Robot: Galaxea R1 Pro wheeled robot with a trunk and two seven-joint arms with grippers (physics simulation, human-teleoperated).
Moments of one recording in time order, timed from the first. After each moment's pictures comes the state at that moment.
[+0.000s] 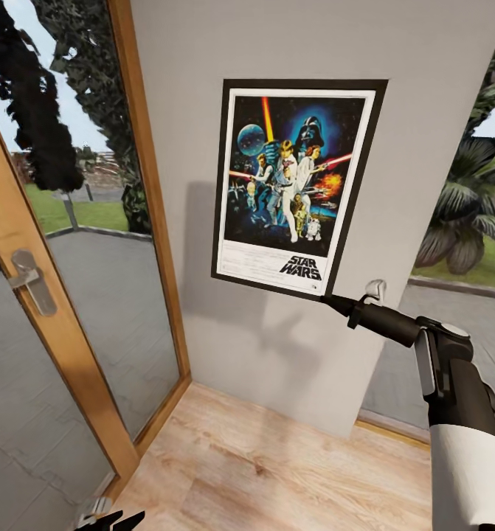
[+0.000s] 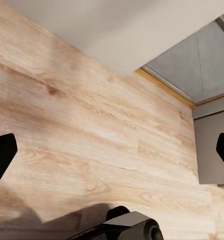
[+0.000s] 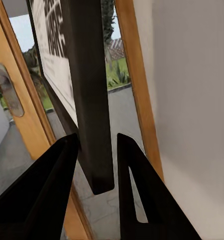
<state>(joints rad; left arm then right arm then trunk) -0.24 0.26 0.27 -0.47 0.13 0.08 -1.01 -0.73 -0.09 -0.34 -1.29 -0.02 0.53 1.19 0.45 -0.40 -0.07</state>
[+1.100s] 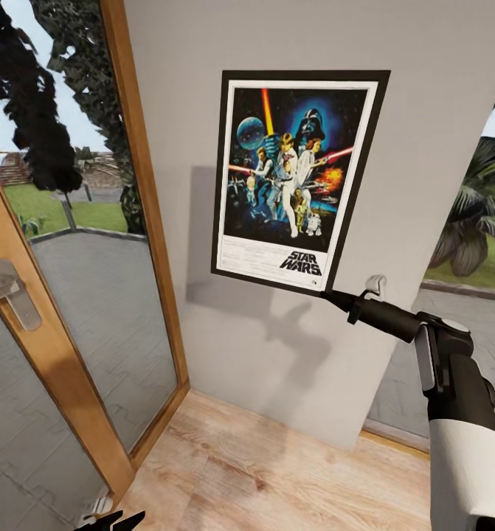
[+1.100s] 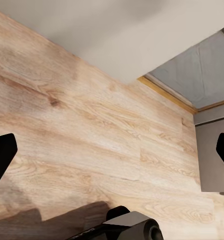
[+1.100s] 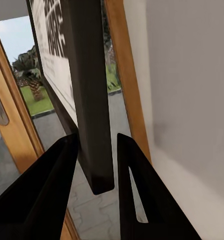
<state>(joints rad) -0.24 0.26 0.27 -0.47 0.13 0.08 -1.01 -0.75 -0.09 -0.34 -1.29 -0.02 0.53 1.19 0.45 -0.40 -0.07</state>
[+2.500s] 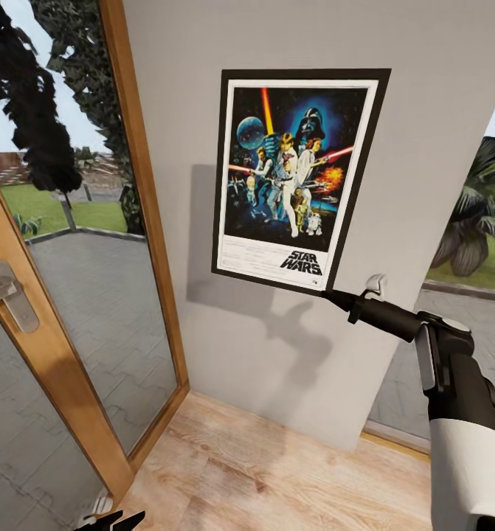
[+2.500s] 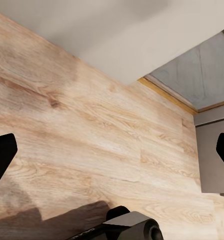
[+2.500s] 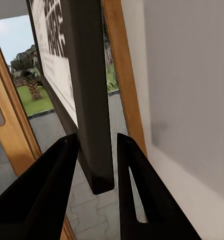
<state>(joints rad) -0.24 0.26 0.27 -0.47 0.13 0.08 -1.01 -0.75 -0.10 -0.34 -1.29 -0.02 0.52 1.19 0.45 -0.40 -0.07</state>
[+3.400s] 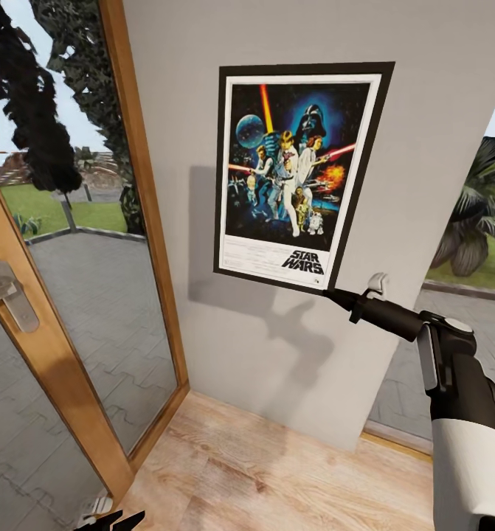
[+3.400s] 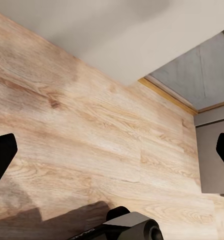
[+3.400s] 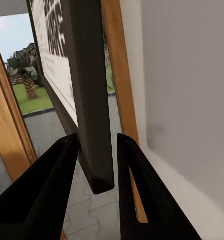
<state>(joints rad) -0.24 0.26 0.28 -0.47 0.13 0.08 -1.01 -0.75 -0.11 -0.34 -1.29 -0.02 0.48 1.19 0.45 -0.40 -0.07</state>
